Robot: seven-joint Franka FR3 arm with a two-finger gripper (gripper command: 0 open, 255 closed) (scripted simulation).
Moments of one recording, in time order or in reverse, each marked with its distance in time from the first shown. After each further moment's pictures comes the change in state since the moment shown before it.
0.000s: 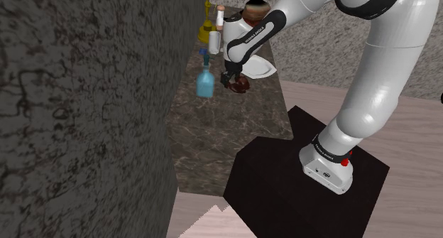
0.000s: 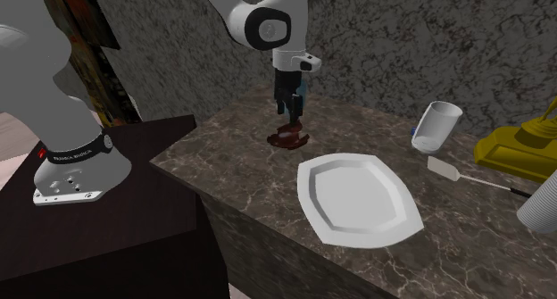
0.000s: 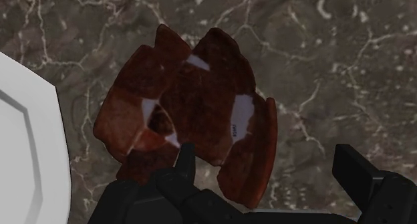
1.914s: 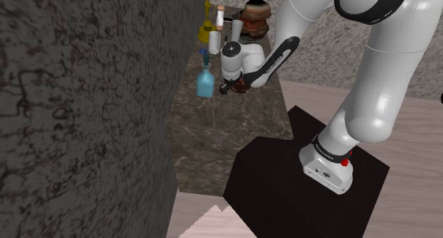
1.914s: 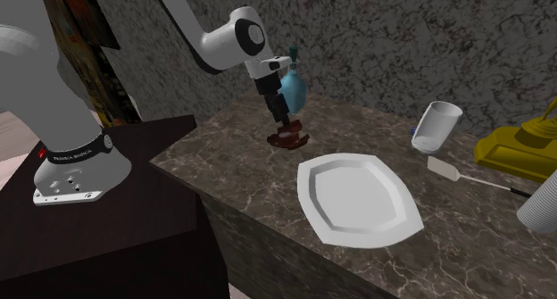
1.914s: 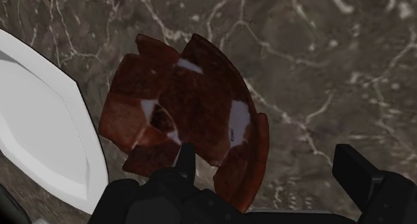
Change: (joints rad) arm 0.312 -0.020 -0.245 -0.173 -0.724 0.236 0.789
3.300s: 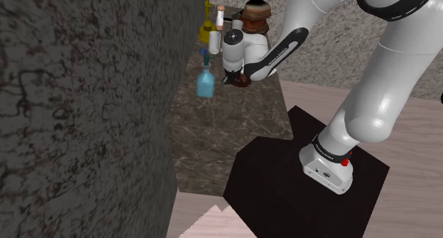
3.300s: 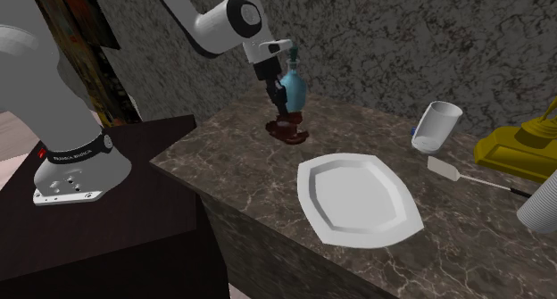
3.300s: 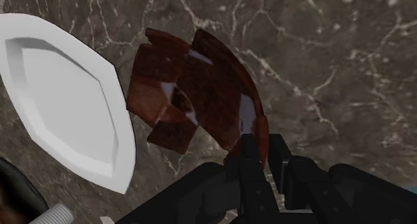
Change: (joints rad) arm -0.011 -0.116 0.027 -0.024 0.094 -0.076 -0.111
